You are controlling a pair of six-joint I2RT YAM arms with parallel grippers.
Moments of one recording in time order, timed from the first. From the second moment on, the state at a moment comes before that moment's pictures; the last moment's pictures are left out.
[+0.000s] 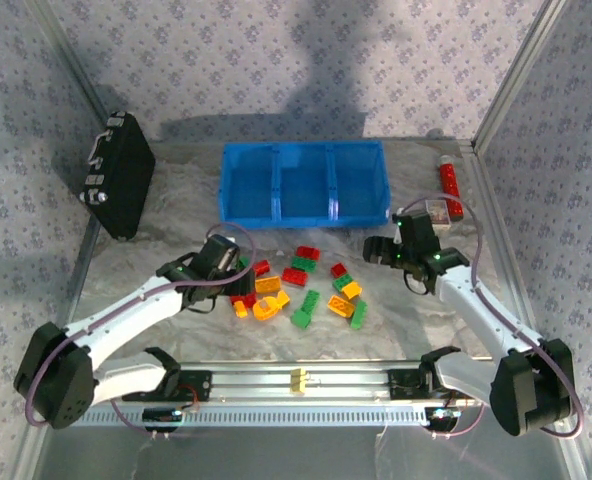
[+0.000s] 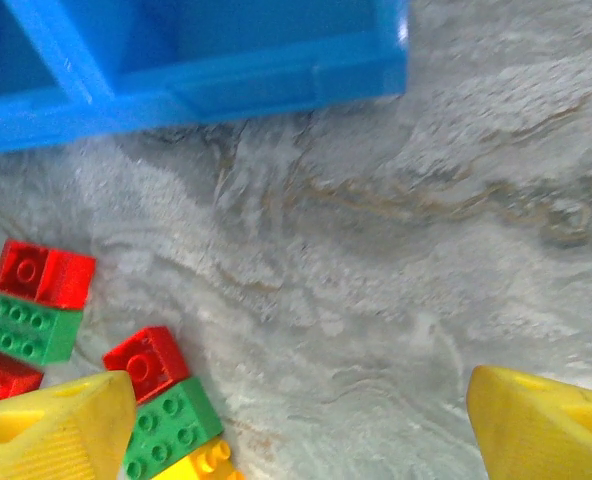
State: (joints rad) left arm -0.66 1.15 0.67 -0.58 -0.14 -0.54; right arm 0.32 1.11 0.74 -0.50 0.00 0.37
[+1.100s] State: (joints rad) left arm -0.63 1.25 0.60 -0.54 -0.10 -0.66; right arm 0.42 1.21 0.71 -0.41 0.04 0.41
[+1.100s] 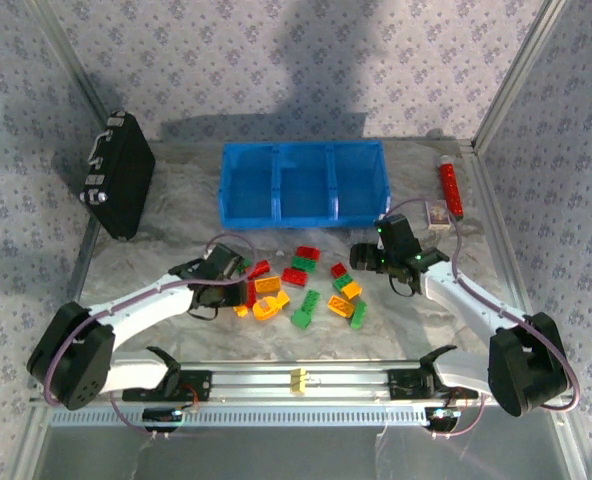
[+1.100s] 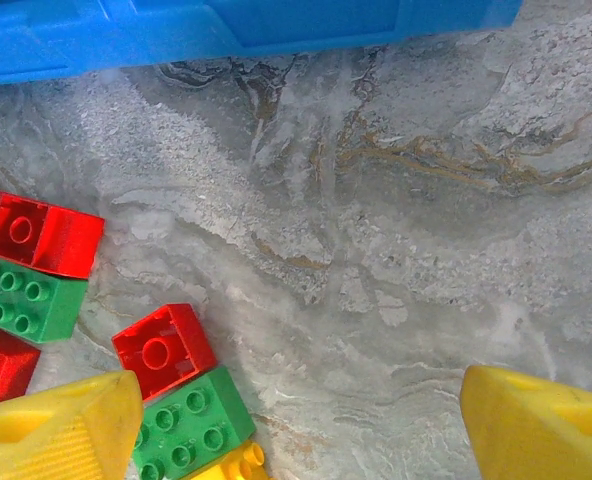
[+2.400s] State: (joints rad) left arm -0.60 1.23 0.72 -0.59 -0.12 -0.63; right arm 0.42 1.18 0.67 -0.40 0.08 0.41
